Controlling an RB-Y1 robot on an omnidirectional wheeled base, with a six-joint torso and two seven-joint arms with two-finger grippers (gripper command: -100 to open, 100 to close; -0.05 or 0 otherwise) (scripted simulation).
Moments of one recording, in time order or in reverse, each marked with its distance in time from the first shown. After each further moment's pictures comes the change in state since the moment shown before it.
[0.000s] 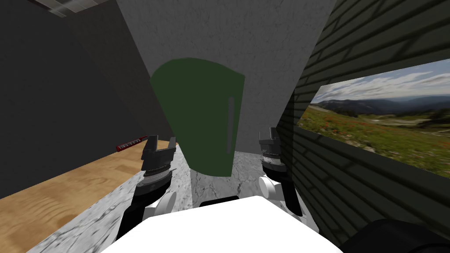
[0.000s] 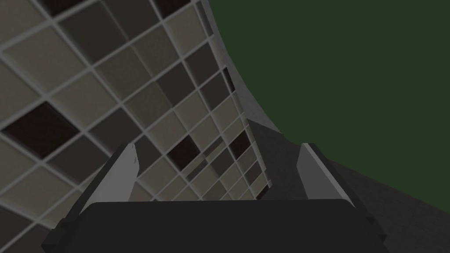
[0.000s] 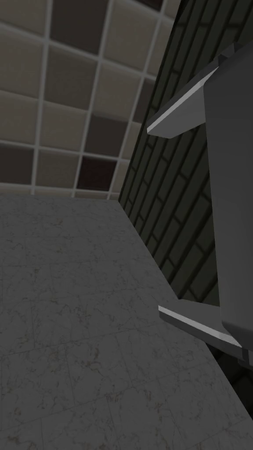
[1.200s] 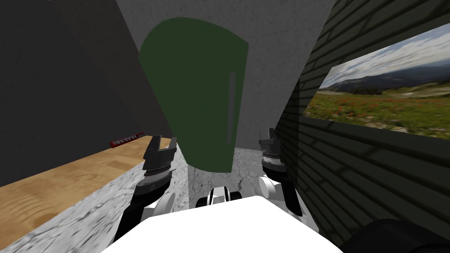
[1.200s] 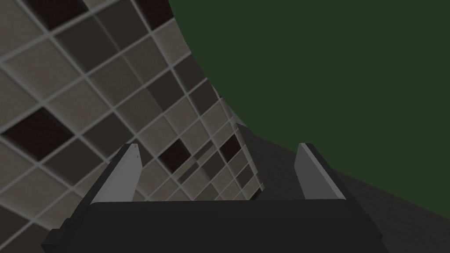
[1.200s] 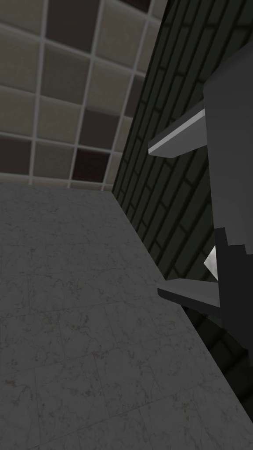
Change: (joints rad) left arm -0.001 0.036 0.001 -0.001 -0.006 0.015 -0.002; right arm 0.000 0.000 0.000 0.000 0.000 0.000 0.000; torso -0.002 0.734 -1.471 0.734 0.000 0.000
